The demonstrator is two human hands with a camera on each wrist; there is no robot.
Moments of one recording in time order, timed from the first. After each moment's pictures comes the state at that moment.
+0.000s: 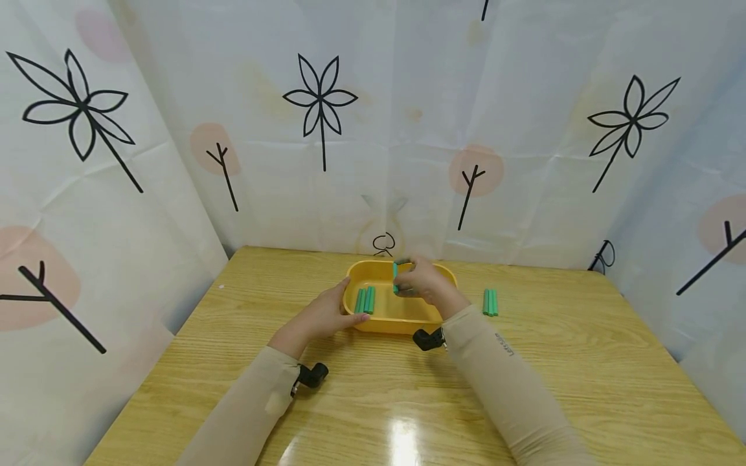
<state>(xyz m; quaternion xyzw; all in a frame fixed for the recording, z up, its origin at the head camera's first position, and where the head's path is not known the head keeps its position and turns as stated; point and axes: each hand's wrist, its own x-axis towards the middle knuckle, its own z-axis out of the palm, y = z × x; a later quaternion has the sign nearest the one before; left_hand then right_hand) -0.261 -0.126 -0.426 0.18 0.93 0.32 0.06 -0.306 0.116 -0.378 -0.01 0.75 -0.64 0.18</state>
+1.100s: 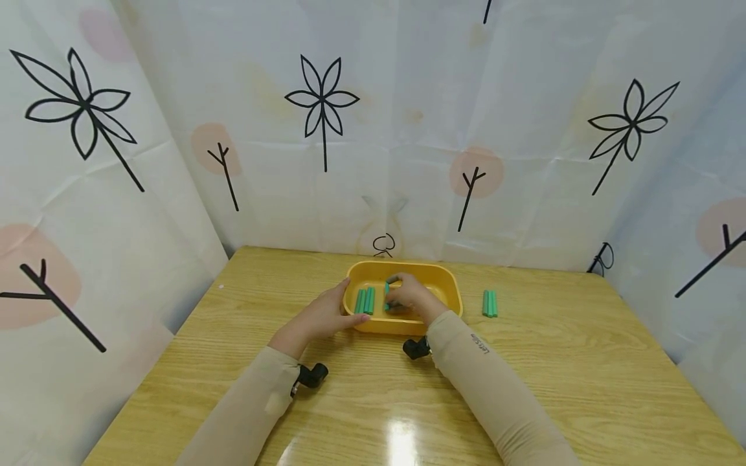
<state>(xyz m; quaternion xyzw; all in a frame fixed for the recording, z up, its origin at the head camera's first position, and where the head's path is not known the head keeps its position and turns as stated) -0.260 -0.127 -0.427 0.18 0.93 0.32 0.06 -0.314 0.095 -0.421 0.00 0.82 -0.55 0.18</state>
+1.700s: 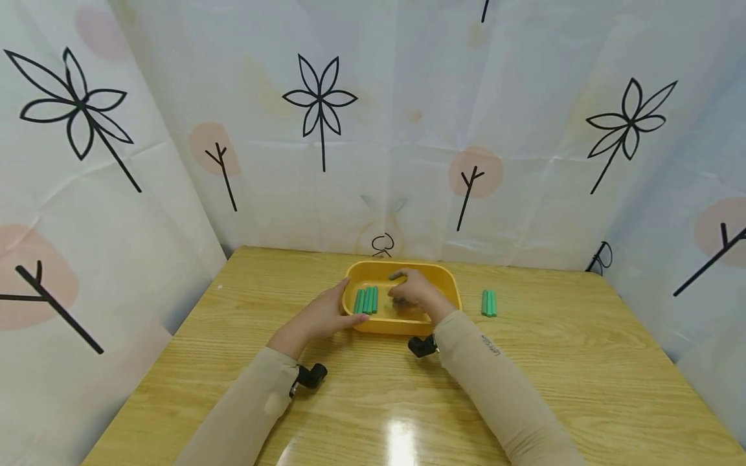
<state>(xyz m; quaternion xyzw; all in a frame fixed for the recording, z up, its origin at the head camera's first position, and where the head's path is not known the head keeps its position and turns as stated) -0.259 -0.126 -0.423 0.18 0.93 0.32 0.06 -0.307 0.105 -0.403 -0.01 0.82 -0.55 0.18</state>
